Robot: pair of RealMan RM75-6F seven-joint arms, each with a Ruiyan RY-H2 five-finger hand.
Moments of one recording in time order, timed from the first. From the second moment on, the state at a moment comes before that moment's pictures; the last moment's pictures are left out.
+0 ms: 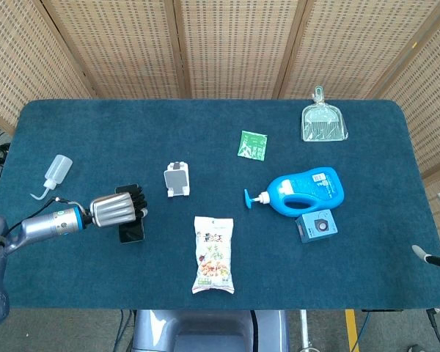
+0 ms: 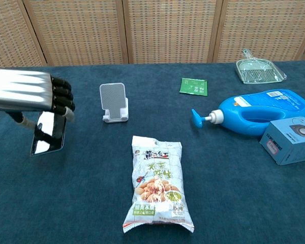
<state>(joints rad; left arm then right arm) -0.85 -1.69 0.39 -0.15 2.02 1.48 -0.29 0.09 -1.02 0.17 -1.58 -1.31 1.39 0.14</state>
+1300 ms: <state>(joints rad) -1.08 -1.60 0.14 -0.72 1.83 1.04 0.77 0.08 -0.99 0.16 -1.54 -1.32 1.37 0.28</state>
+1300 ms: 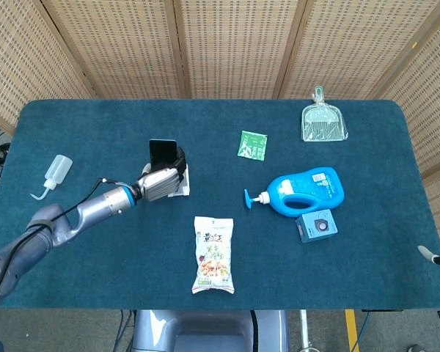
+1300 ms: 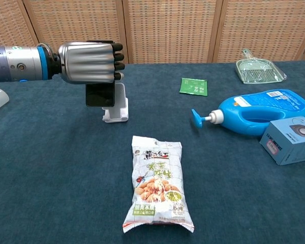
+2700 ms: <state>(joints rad) -1.01 -1.80 0.02 -0.66 1.71 0.98 1.07 0.07 -0.98 0.16 -1.51 -1.34 1.37 0.37</state>
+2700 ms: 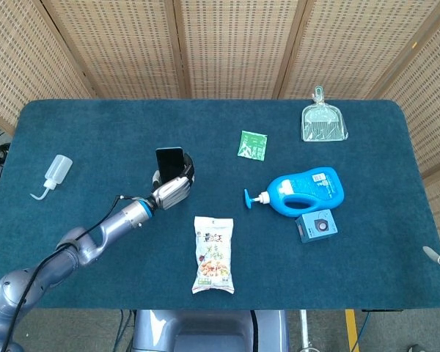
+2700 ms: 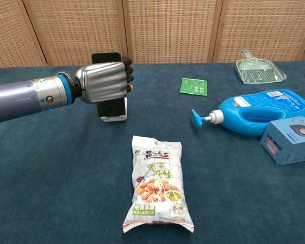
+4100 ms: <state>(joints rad) -0.88 -1.50 0.01 -1.15 1.71 1.28 0.76 0.06 -0.98 0.15 -1.54 -1.36 1.41 0.32</state>
